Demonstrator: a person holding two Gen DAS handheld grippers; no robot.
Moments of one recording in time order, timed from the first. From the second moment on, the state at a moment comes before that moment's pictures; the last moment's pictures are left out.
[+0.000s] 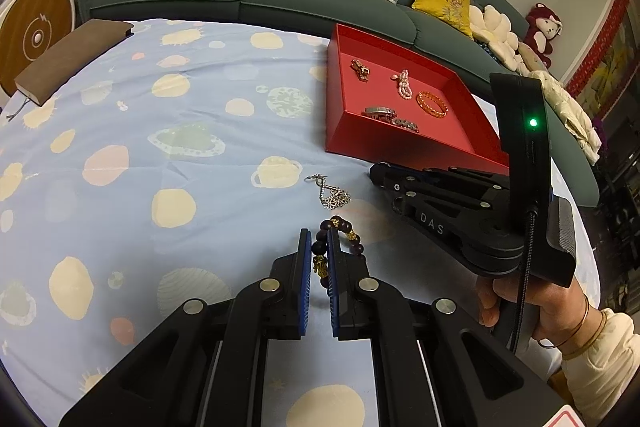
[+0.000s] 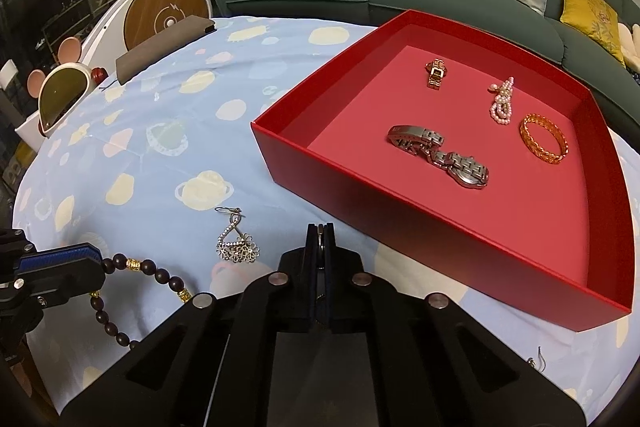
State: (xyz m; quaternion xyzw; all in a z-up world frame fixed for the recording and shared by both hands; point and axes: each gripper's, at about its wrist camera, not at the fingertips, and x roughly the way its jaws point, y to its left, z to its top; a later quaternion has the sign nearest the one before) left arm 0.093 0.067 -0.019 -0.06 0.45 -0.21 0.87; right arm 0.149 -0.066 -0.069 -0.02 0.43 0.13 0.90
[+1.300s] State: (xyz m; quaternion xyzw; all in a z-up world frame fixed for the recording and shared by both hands) left arm 0.219 -0.061 0.066 -0.02 0.35 -0.23 0.91; right arm 0.157 -0.225 -0.007 0.13 0.35 0.00 0.93
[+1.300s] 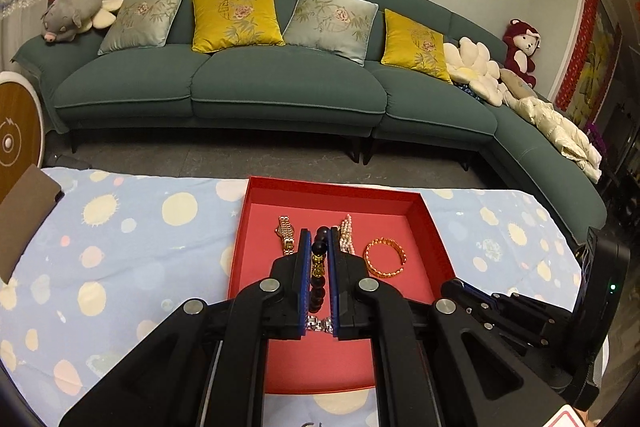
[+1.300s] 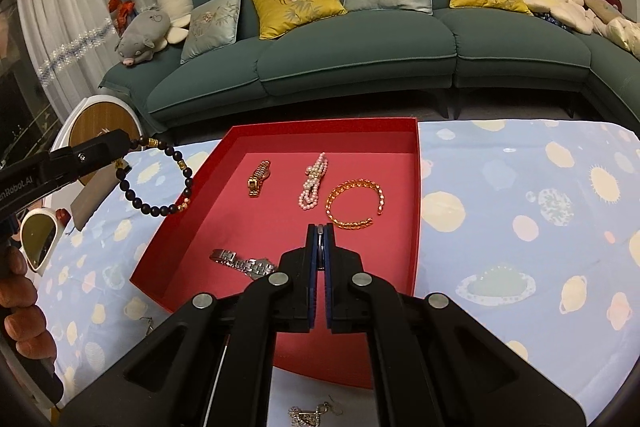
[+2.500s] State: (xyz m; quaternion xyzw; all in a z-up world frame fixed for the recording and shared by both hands) left arm 0.256 -0.050 0.013 -0.05 0.39 -0.27 0.88; right arm 0.186 -0.237 -0.030 0.13 0.37 -0.03 0.92
